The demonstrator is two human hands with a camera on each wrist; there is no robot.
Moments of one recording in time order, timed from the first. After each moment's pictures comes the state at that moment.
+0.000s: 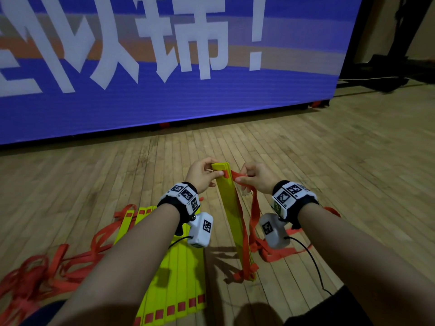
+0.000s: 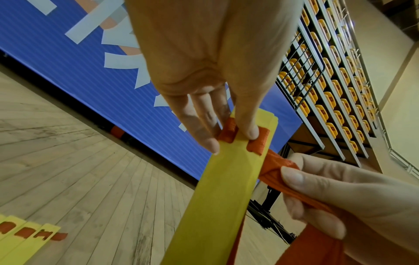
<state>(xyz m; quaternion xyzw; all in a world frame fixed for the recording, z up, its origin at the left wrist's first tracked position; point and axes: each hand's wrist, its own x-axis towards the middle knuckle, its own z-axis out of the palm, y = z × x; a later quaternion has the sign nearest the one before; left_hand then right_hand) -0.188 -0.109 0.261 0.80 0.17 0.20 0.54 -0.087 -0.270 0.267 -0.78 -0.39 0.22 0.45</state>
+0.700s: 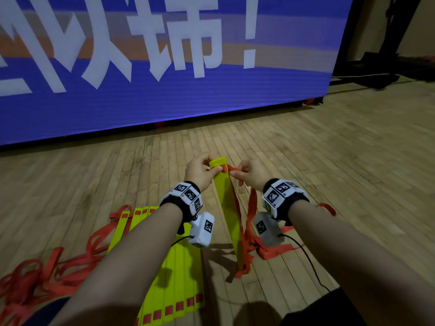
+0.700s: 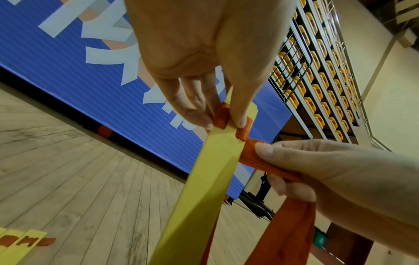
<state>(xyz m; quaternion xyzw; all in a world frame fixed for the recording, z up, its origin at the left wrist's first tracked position) -0.181 -0.119 0.261 0.83 0.20 0.26 0.45 -0.097 -0.266 0.274 -0.84 -0.35 0.15 0.39</state>
